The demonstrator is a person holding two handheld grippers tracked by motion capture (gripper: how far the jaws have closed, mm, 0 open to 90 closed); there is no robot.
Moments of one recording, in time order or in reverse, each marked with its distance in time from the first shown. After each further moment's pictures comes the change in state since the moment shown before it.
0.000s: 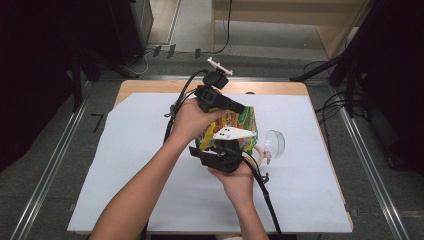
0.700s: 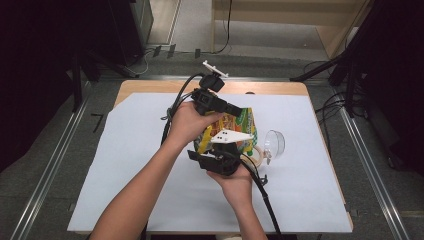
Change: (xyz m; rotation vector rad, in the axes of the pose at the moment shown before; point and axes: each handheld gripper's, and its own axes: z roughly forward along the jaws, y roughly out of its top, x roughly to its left) left arm 0.005 -0.011 -0.003 0.005 -0.027 -0.018; right arm 0.003 -0.007 0.004 0.017 0.010 -0.009
